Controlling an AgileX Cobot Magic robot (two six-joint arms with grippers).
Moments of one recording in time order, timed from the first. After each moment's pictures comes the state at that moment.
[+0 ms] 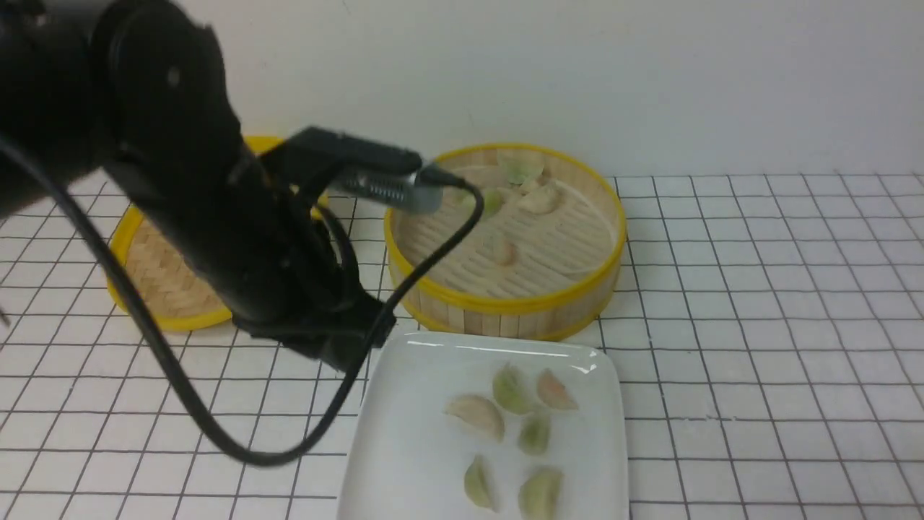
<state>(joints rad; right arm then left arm) 0.02 -0.02 0.02 -0.13 0.40 0.27 -0.44 1.51 -1.19 -0.22 1.04 0.09</state>
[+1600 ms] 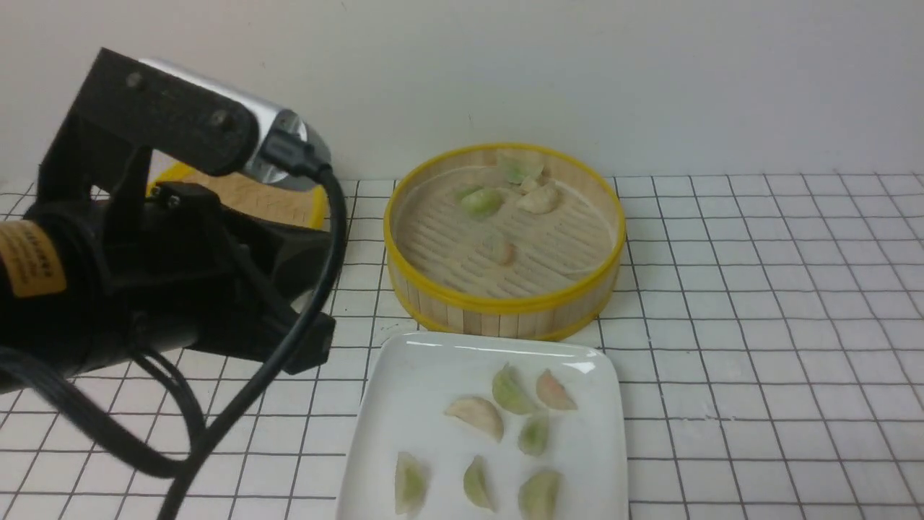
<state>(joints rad) 0.02 -0.02 0.02 -0.13 0.40 0.27 -0.56 0.94 -0.88 -0.19 0.47 0.13</state>
